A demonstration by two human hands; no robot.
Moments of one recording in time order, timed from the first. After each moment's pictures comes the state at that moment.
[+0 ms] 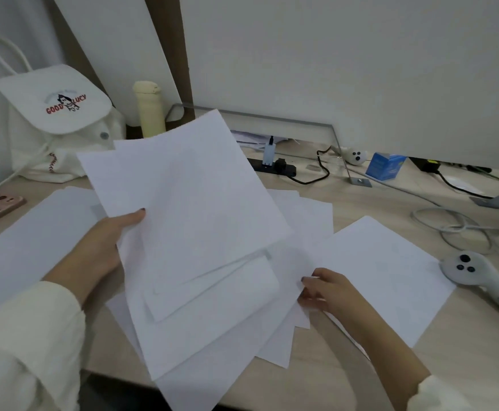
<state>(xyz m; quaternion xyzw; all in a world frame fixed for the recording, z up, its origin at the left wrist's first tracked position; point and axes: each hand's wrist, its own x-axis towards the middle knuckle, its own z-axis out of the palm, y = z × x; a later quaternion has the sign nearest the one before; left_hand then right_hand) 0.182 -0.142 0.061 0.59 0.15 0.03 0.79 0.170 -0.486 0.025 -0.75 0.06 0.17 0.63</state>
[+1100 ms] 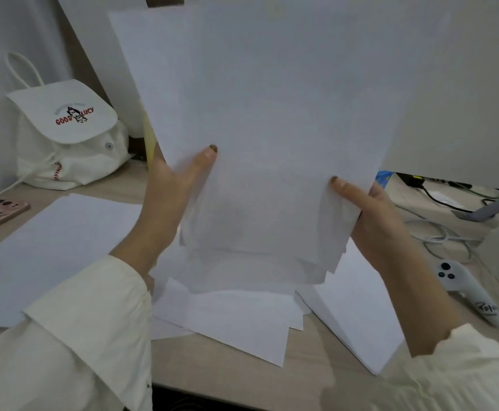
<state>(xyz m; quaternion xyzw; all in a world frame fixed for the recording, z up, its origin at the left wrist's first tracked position) 0.166 -0.240 0.153 0.62 -0.04 0.30 0.72 0.180 -0.483 0.152 -0.60 -0.16 -0.03 0.78</state>
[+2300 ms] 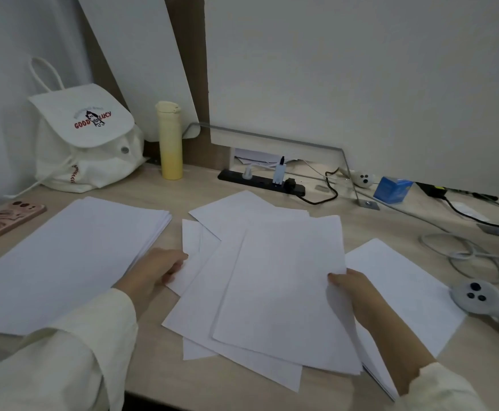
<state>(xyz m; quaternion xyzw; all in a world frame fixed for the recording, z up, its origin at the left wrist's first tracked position) 0.205 -0.167 0.029 0.74 0.31 -0.08 0.59 0.212 -0.494 0.035 -0.78 0.17 0.09 0.59</state>
